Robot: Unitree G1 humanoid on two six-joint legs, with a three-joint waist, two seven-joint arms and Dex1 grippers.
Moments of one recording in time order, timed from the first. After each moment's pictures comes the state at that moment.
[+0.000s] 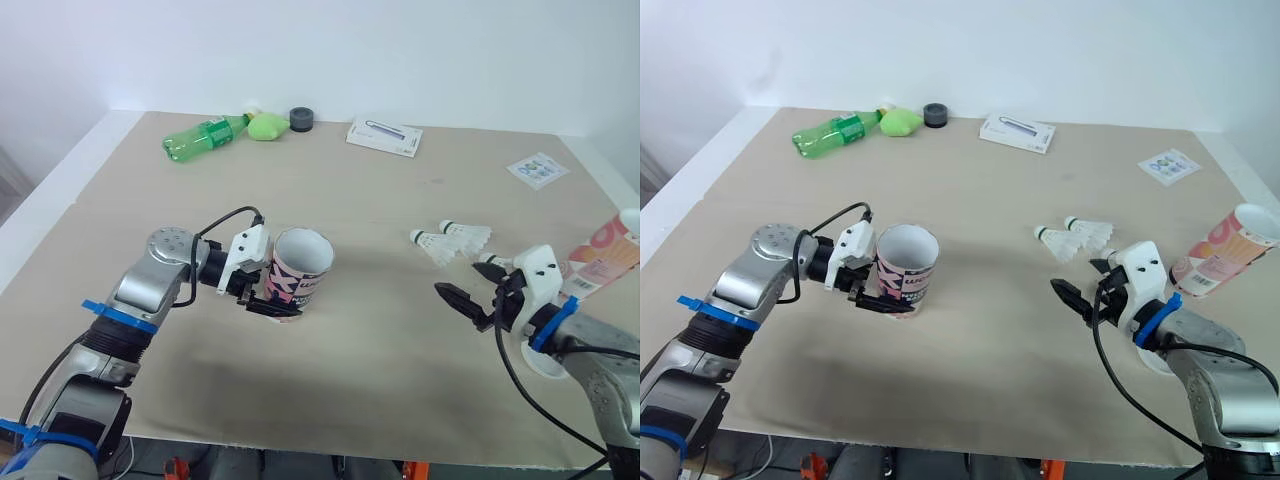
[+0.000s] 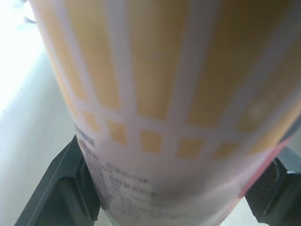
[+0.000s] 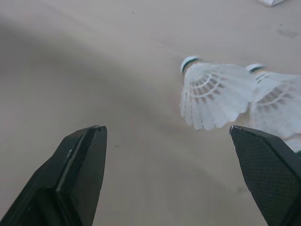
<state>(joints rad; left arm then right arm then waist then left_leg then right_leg) -0.69 0.58 -0.27 0.18 -0.29 0.26 -1.42 -0.03 -0.72 -0.29 -0.32 0.47 0.59 0.59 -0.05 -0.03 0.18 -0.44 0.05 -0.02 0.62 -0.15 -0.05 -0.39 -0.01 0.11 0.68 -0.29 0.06</state>
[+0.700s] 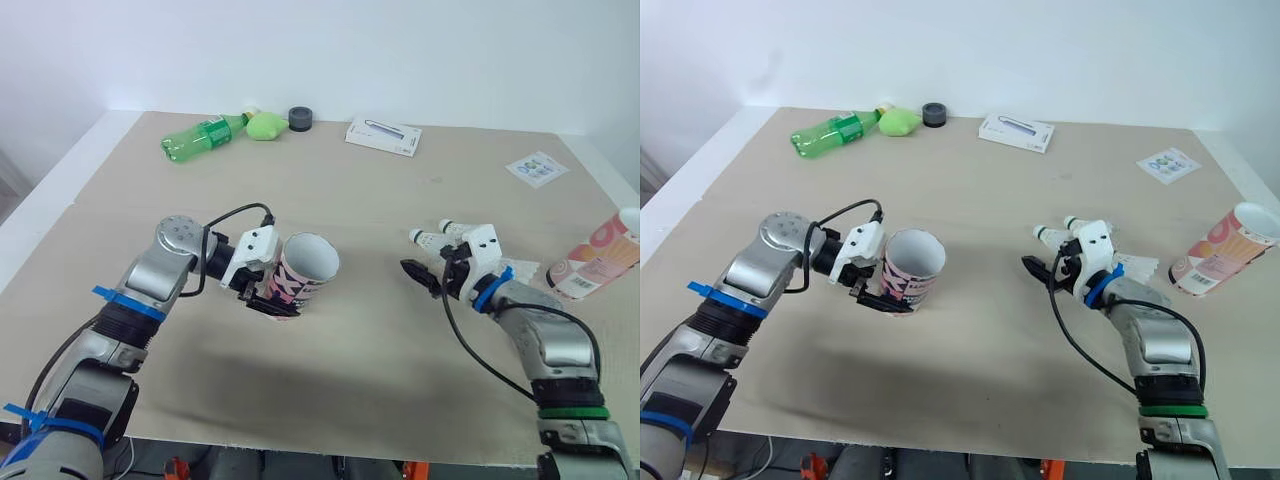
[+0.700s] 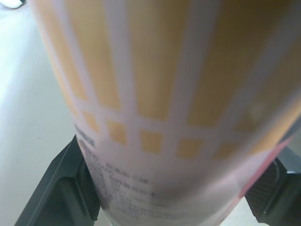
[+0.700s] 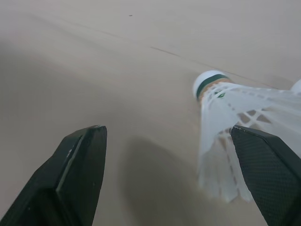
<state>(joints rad) -0.77 0.58 -0.31 0.24 -0.20 0.21 -1.50 -0.37 -0.56 -0.11 0.13 0.33 0.44 0.61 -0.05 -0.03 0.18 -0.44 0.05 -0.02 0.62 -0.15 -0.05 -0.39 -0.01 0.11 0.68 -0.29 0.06</state>
